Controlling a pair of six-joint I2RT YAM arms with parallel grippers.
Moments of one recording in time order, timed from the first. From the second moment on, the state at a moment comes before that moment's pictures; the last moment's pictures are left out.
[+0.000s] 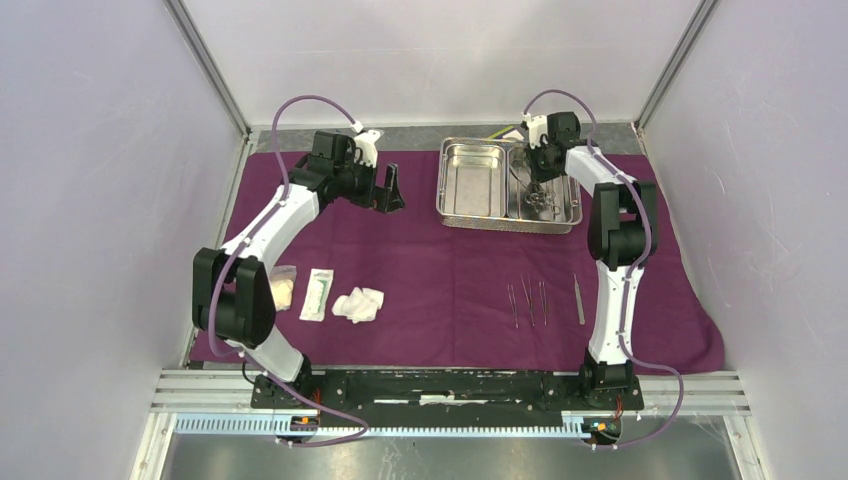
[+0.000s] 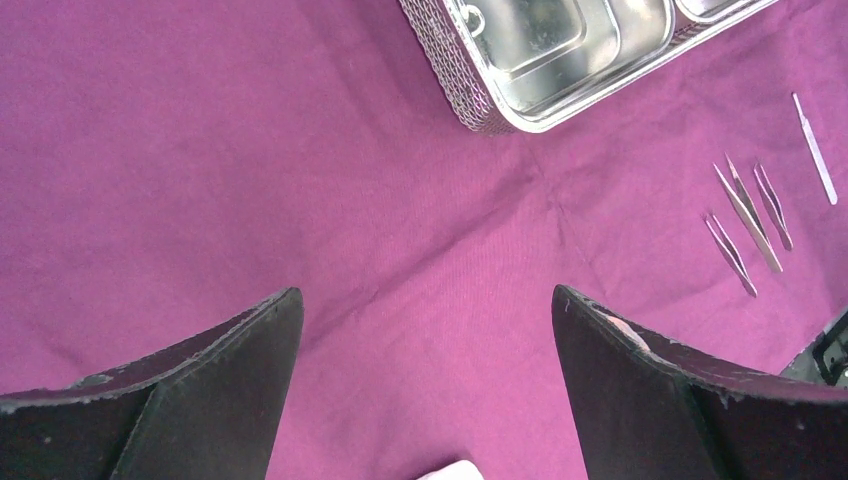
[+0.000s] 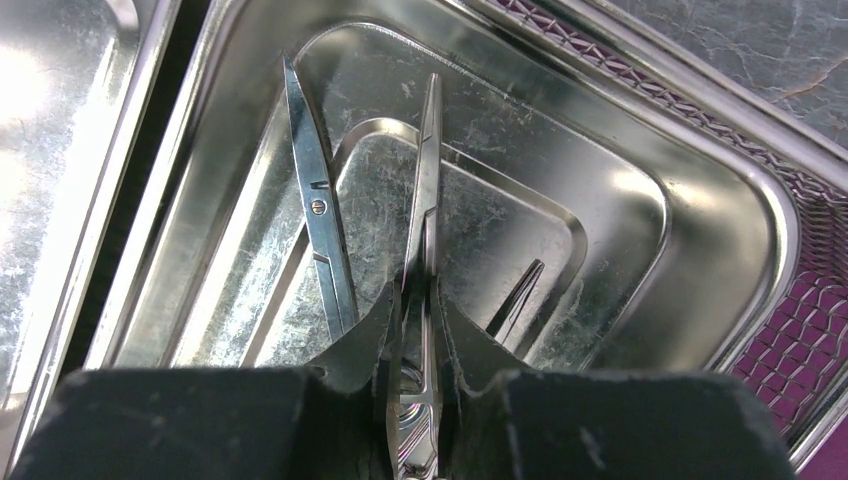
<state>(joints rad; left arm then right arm) -0.26 1.61 1.30 -0.45 0.46 0.01 0.07 2.25 1.77 -0.45 -0.12 -0.28</state>
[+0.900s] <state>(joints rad) -0.26 1.65 1.30 -0.45 0.47 -0.01 0.07 2.21 1.74 -0.49 -0.14 -0.28</state>
